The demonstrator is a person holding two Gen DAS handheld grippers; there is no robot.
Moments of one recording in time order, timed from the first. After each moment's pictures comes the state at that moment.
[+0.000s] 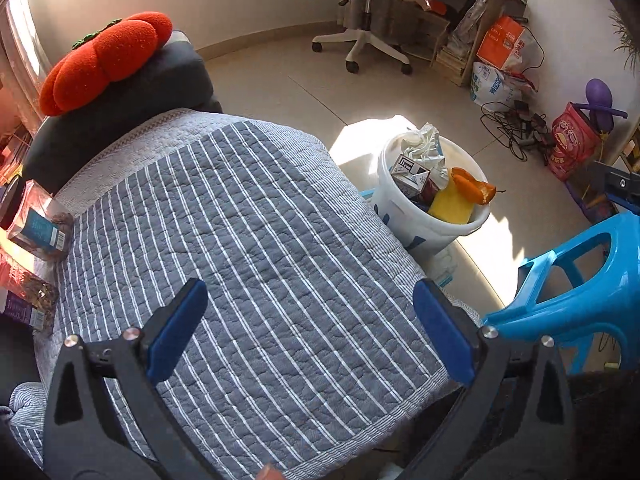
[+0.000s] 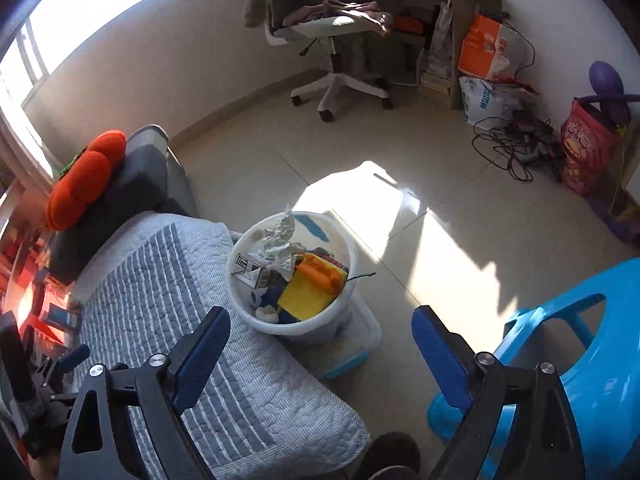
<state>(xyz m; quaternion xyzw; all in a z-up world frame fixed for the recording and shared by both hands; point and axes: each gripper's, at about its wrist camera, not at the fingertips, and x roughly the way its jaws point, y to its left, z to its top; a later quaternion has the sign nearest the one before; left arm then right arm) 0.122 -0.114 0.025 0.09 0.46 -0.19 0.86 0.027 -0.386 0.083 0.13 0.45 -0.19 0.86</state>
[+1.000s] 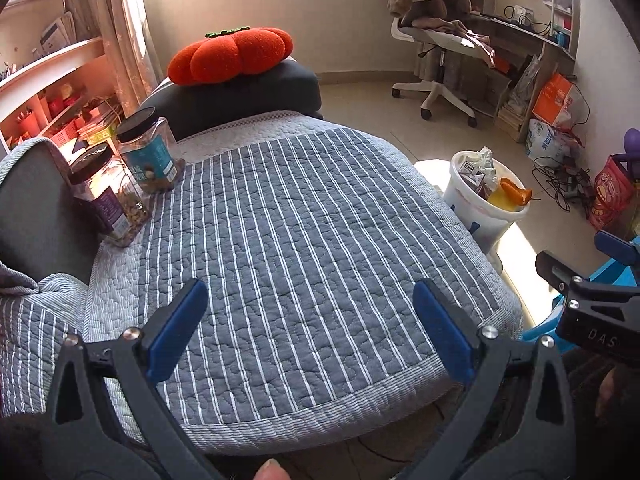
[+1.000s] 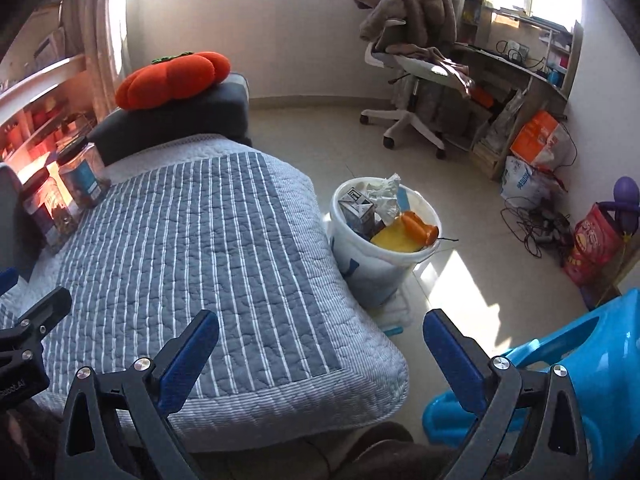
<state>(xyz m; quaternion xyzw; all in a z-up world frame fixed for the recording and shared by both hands) 0.015 -0.012 0.021 0.04 0.39 -0.08 0.92 -0.041 -0.195 0.028 -0.02 0.42 -0.13 0.90</state>
